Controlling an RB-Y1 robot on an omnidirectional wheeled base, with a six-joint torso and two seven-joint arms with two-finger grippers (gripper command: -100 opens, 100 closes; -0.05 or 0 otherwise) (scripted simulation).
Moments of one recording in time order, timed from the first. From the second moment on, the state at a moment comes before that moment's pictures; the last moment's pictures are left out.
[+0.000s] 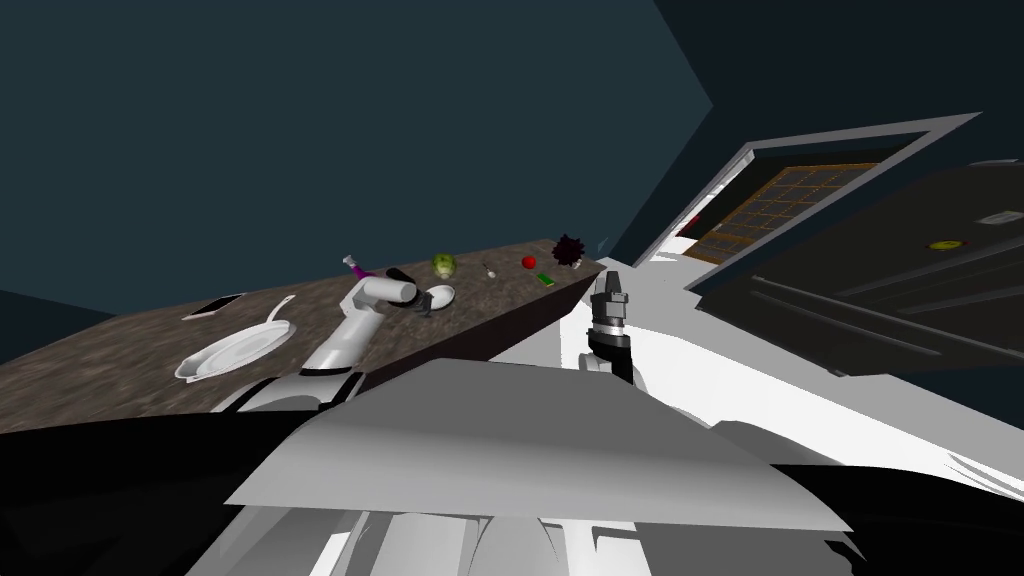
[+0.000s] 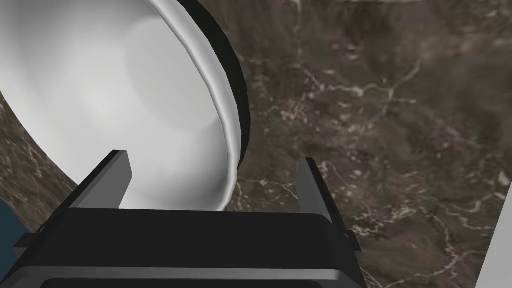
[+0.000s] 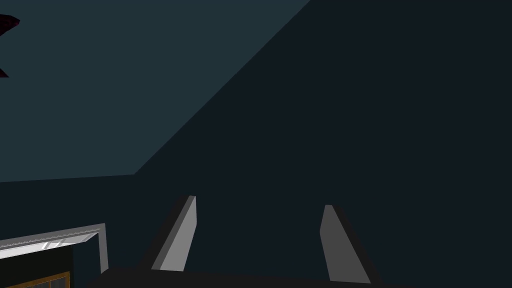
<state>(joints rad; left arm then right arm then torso) -0.11 0.76 0.15 -1.73 0.58 1.50 0.29 0.50 -0.03 0.01 -2.25 0.12 -0.47 0.11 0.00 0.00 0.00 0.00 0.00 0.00</state>
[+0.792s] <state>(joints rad) -0.16 0.77 0.16 -1.67 0.62 1.66 0.33 0.50 -0.03 0.01 -2.25 0.12 -0.47 0.11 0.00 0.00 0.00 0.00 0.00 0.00</state>
